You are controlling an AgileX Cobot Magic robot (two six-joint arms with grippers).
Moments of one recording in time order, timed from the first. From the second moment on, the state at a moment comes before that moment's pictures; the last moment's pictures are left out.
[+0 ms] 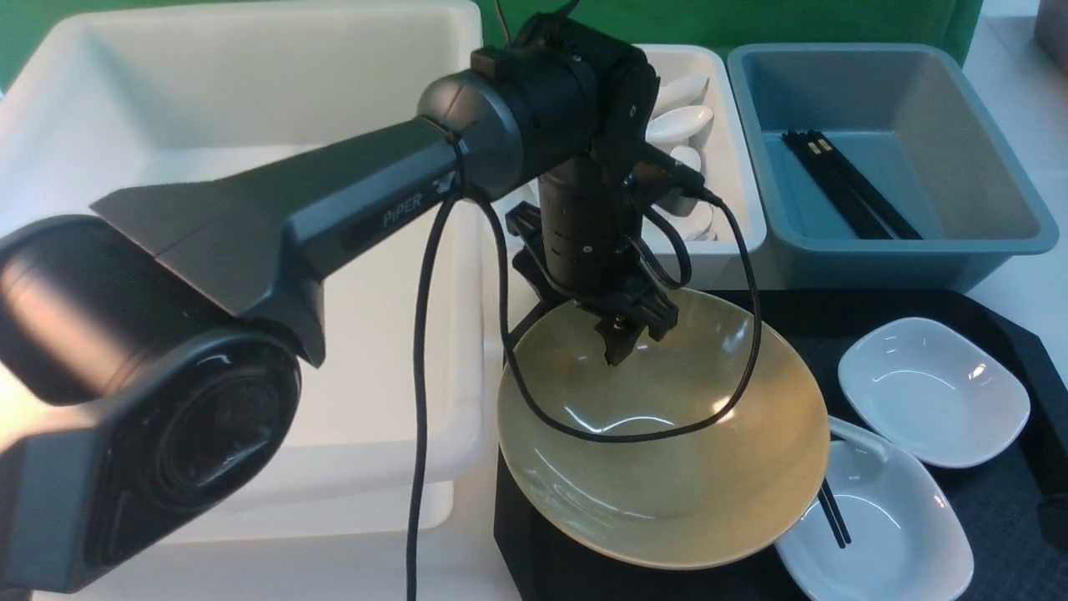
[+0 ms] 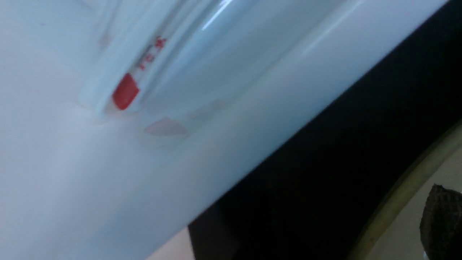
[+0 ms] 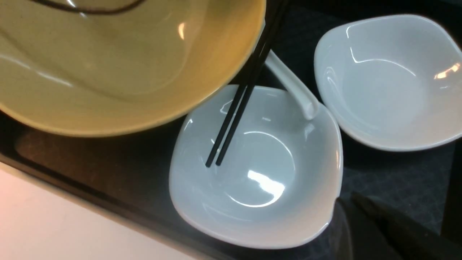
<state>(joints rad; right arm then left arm) 0.08 0.57 -0.41 0.31 0.70 -0.36 -0.66 2.22 -1.98 0.00 1.23 0.11</state>
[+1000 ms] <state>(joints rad) 0.09 0.57 -0.41 0.31 0.69 -0.36 -0.22 1.81 -1.98 -0.53 1.26 0.41</state>
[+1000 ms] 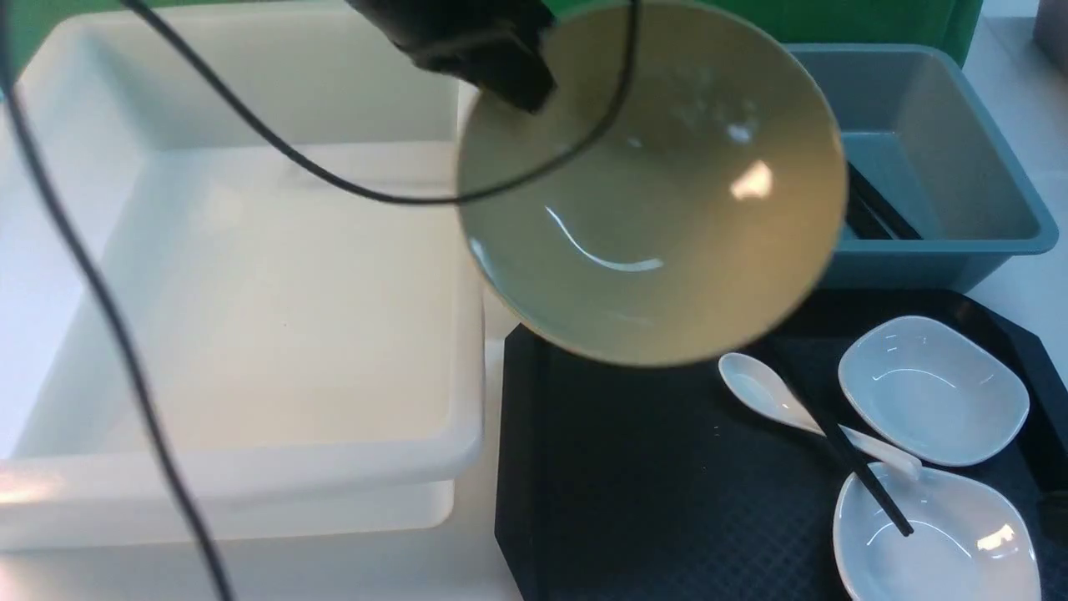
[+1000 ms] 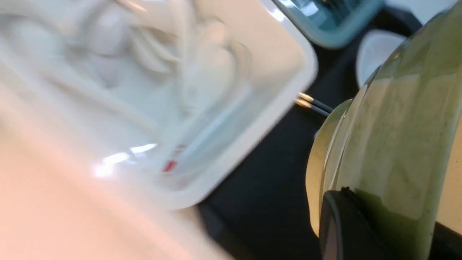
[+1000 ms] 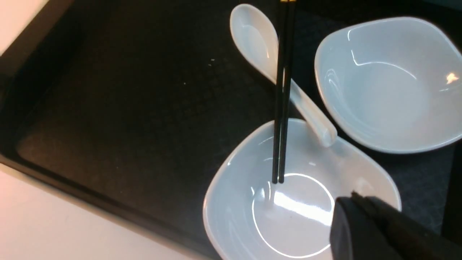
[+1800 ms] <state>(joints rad) 0.11 0.57 -0.41 0.31 0.67 -0.36 0.28 1.69 -1.32 -0.14 0.96 0.23</state>
